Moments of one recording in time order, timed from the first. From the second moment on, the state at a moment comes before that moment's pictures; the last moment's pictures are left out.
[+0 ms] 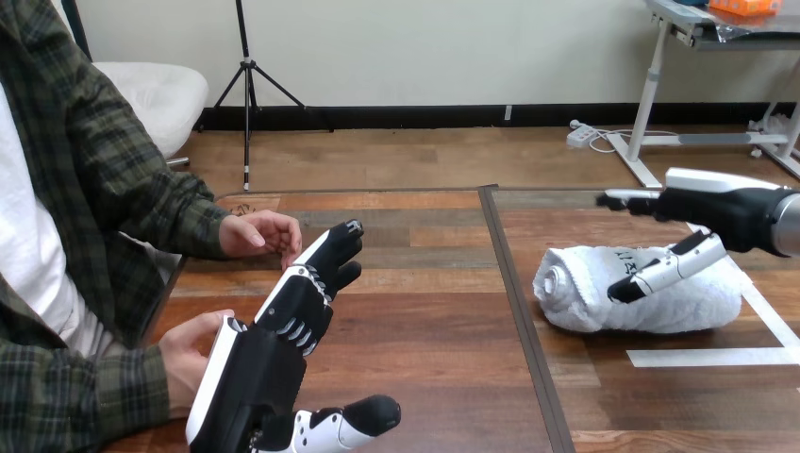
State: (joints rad) left arm 0.34 0.11 -0.17 0.06 -0.19 -0.85 -0.29; right arm -0.89 -0.78 0.24 1.20 -0.53 -0.62 0.62
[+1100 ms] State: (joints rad) left arm 0.41 0.13 -0.17 -0.04 -0.19 -0.80 -0.30; right arm -0.93 -0.68 0.42 1.35 -0.71 -0.48 0.35
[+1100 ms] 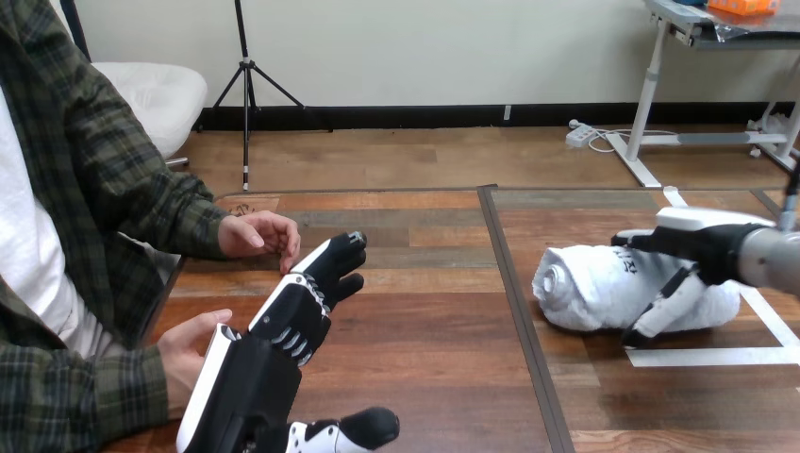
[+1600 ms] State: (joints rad) left arm 0.45 0.14 -0.17 -0.08 -0.19 -0.80 -0.30; right arm -0.93 -0.61 0.49 1.38 -0.78 -0.41 0.23
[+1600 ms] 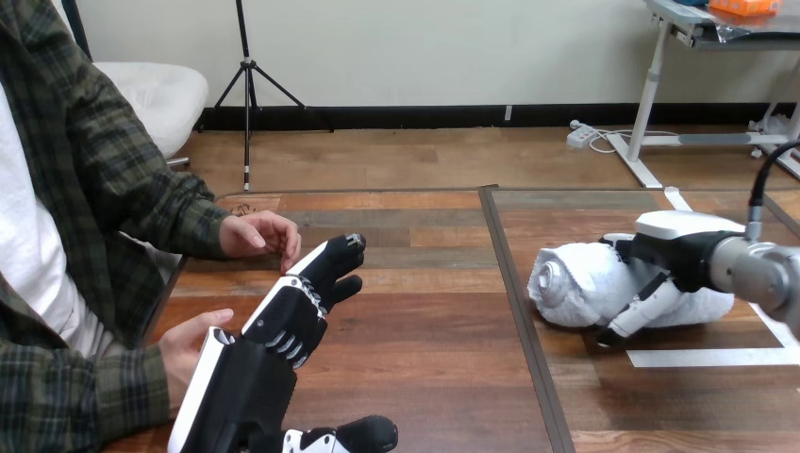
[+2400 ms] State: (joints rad) left arm 0.47 0.14 -0.17 -0.13 -0.23 -0.80 -0.30; right arm -0.93 -0.52 0.54 1.39 -0.81 -0.32 0.14
